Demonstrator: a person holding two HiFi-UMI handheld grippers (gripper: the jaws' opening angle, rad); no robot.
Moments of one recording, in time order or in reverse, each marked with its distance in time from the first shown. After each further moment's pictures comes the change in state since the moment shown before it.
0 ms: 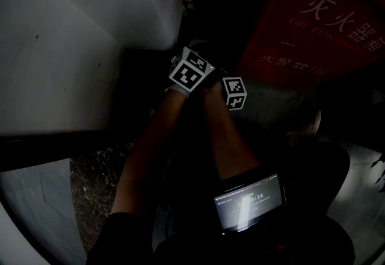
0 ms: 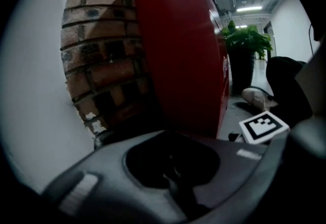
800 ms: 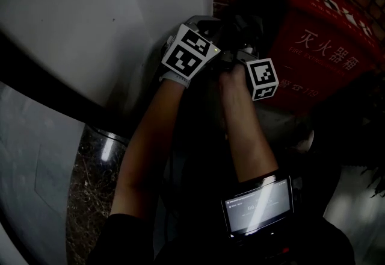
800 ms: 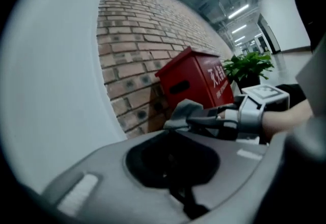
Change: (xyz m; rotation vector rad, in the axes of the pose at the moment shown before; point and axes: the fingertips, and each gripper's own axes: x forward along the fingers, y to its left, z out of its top) left arm -0.213 0.069 0.179 0.118 -0.257 0.230; right arm -0.114 0.357 -0.021 -0.193 0.073 0.652
